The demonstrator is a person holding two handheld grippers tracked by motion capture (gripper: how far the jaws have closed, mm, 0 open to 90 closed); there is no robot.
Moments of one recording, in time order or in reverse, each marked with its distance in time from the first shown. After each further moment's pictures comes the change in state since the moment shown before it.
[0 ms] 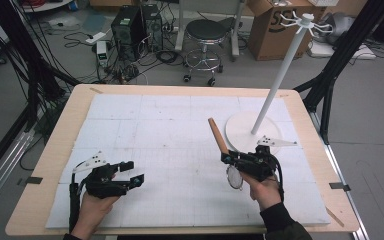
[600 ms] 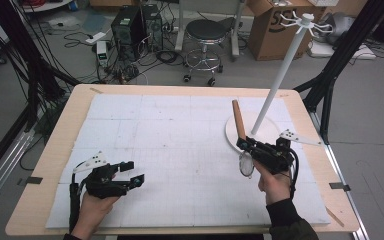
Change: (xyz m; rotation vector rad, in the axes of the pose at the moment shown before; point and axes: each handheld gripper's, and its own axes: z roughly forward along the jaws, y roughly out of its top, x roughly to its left) left arm 0.000 0.000 0.000 -0.001 0.000 0.000; right arm -0.005 0.019 -0.033 -0.204 -0.082 0.027
